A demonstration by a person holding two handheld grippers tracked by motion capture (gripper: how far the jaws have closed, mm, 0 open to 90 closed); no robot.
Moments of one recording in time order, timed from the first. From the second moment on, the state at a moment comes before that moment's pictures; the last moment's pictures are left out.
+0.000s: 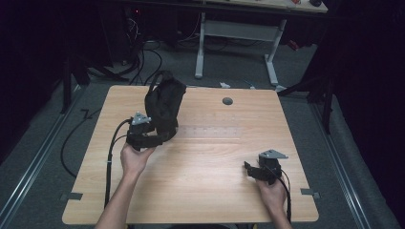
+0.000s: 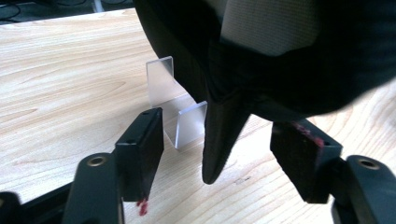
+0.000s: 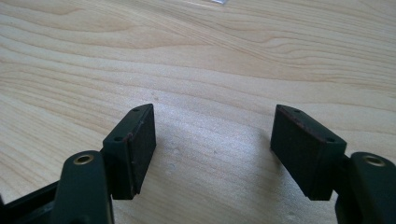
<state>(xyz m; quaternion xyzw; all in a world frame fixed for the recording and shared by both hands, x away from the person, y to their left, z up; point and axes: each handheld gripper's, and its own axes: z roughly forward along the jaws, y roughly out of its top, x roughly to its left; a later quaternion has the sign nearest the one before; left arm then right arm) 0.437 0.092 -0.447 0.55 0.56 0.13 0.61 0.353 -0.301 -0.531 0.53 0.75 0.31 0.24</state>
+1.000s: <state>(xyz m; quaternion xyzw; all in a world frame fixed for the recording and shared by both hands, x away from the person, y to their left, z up) 0.411 0.110 -0.434 0.54 0.56 0.12 0.62 0.353 -0.301 -0.531 0.53 0.75 0.31 0.24</state>
